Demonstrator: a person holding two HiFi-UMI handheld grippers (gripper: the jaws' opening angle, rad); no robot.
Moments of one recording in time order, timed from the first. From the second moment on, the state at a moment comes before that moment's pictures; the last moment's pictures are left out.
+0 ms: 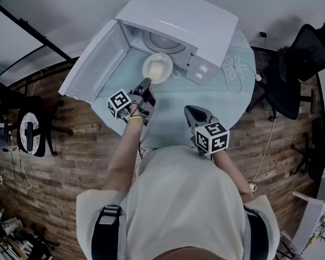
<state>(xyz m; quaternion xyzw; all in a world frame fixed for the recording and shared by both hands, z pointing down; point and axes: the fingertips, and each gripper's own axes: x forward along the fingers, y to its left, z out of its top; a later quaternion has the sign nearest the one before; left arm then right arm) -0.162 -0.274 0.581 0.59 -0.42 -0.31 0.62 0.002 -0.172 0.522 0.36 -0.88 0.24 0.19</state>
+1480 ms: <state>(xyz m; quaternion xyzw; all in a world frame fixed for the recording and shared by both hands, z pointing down) -0.172 -0.413 0.606 0.57 -0.44 -0.28 0.64 0.013 -0.198 0.553 0.38 -0.85 0.28 0.22</state>
